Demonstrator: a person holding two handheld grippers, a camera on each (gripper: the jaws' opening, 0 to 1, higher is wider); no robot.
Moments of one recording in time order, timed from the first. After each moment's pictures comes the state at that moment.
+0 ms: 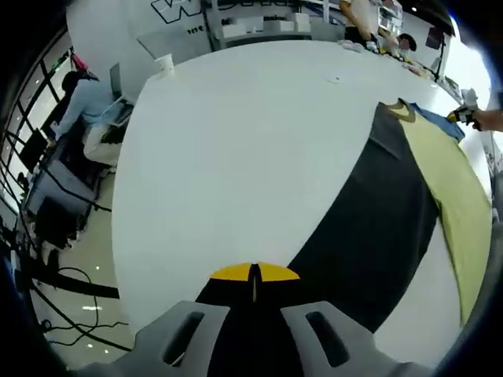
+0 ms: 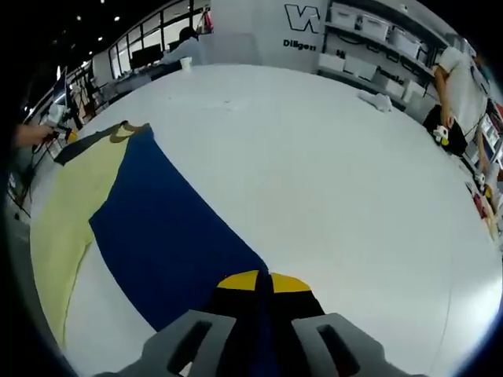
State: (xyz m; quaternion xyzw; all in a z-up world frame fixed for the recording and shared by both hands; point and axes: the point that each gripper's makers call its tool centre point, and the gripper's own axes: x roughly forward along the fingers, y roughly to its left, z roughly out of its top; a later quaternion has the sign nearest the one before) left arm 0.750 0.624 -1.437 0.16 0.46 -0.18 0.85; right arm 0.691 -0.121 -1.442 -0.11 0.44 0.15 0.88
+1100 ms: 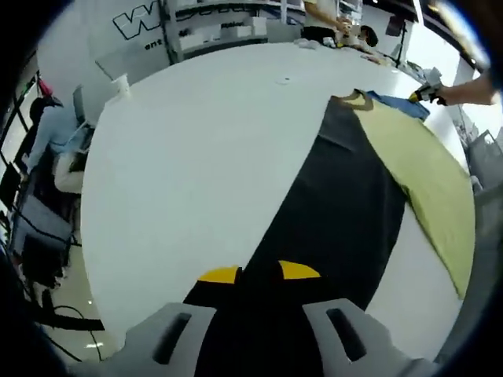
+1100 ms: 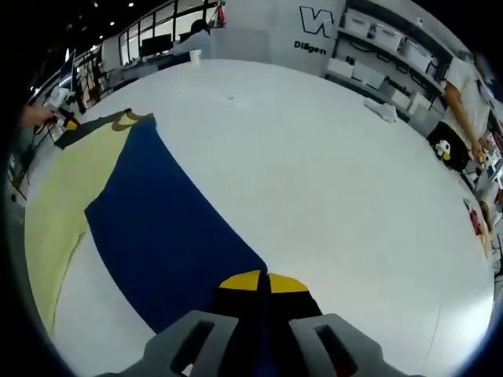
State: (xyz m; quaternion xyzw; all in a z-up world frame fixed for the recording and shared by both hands) left arm 0.738 0.570 -1.437 0.19 0.44 -0.30 0.82; right arm 0.698 -0.127 -1.443 -0.14 0.43 0.15 0.88
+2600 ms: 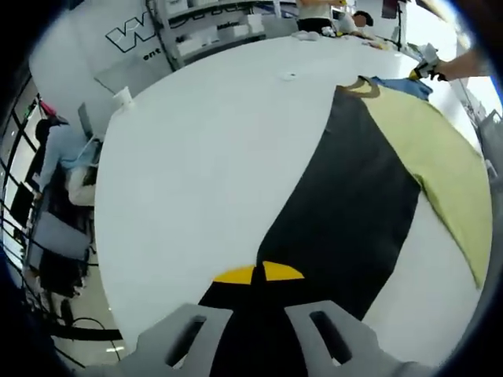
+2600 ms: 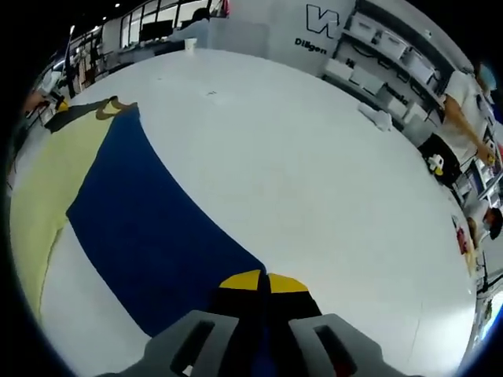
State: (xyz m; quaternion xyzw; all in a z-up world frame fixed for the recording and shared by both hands) left arm 0.760 0.576 -1.435 0.23 0.42 -0.26 0.84; right arm 0.744 -0.148 -1.443 -0.18 0.44 0.13 0.87
